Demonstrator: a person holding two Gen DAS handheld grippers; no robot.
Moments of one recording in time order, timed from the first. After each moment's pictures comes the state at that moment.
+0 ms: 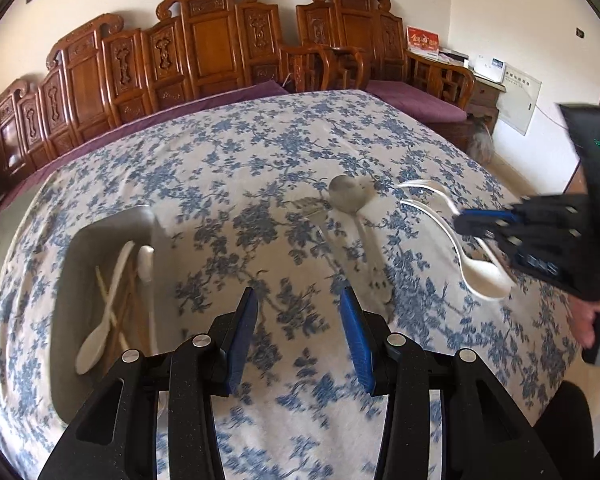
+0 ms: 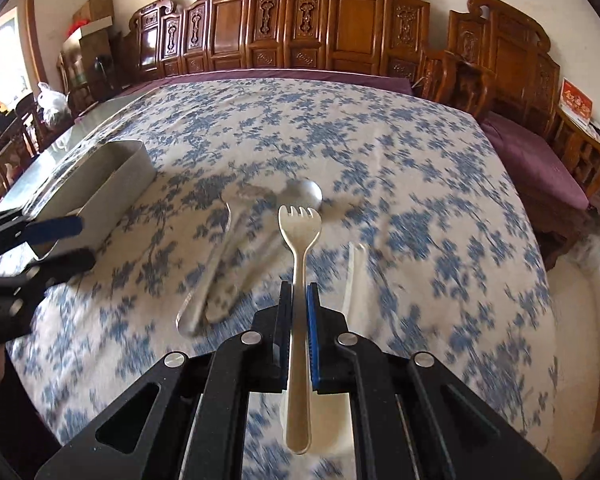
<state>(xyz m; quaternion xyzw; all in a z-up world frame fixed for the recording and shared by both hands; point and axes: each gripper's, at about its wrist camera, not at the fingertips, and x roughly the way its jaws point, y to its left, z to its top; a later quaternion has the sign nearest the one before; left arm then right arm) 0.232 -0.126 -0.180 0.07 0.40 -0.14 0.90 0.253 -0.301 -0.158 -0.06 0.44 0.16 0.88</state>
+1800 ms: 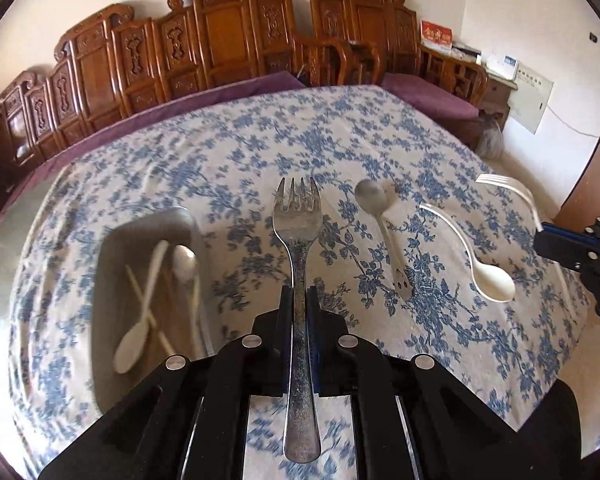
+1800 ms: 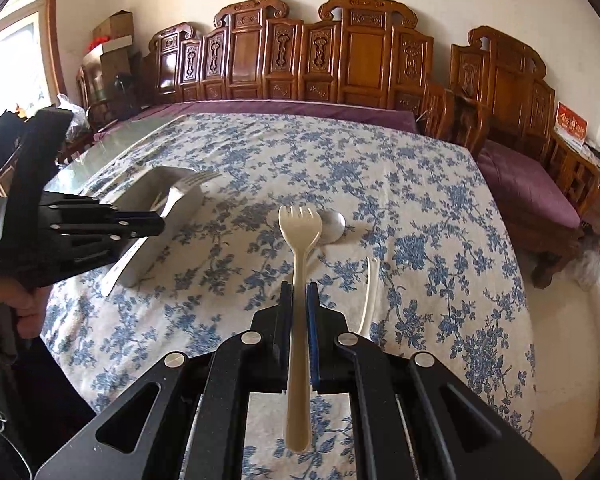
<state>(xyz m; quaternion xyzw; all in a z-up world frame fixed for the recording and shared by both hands) 0.234 -0.096 -0.149 0.07 0.42 -0.12 0.90 0.189 -0.275 -0.093 -0.06 0.39 0.18 0.90</state>
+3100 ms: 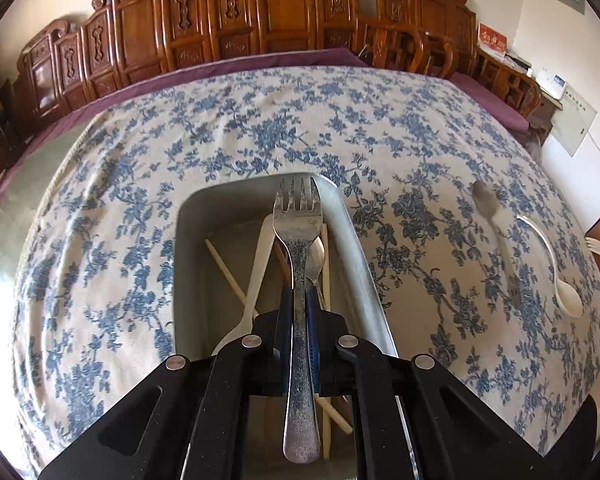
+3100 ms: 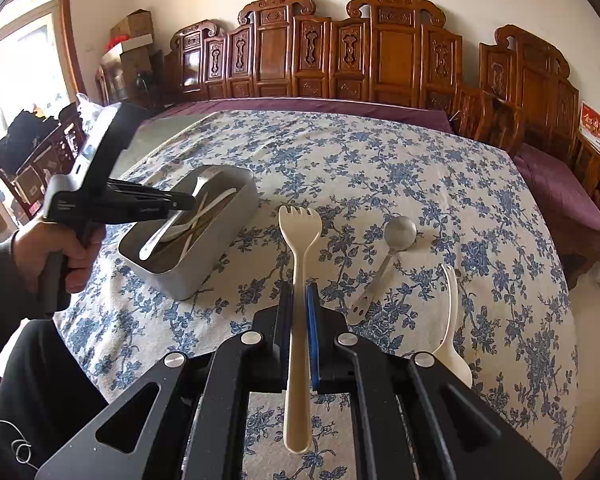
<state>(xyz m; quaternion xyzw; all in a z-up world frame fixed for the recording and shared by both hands) 0.297 0.009 -0.193 0.03 0.47 -0.07 0.88 0.189 -0.213 -0.105 -0.04 0.40 0.21 0.89</state>
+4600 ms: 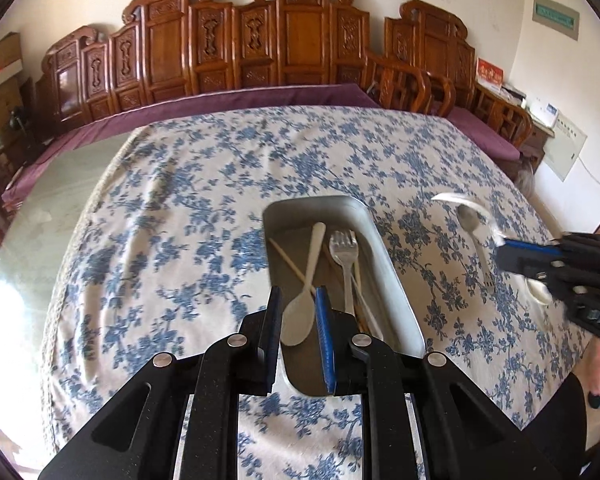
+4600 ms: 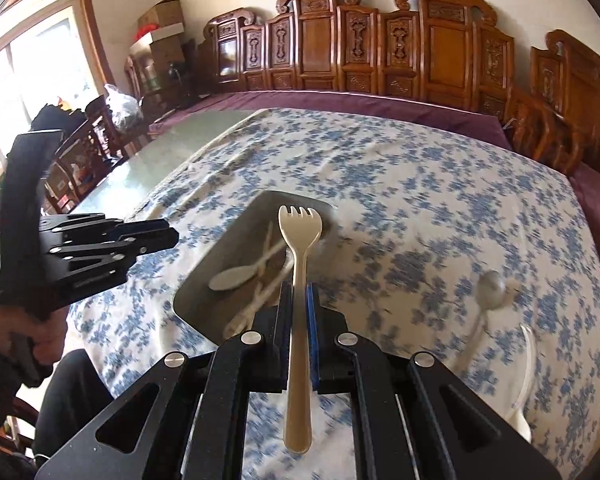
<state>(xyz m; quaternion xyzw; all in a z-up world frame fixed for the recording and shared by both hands) 0.223 0.074 -0.125 0.00 0.42 -0.06 0.91 0.243 -0.096 -0.083 -0.04 0.42 0.29 0.86</state>
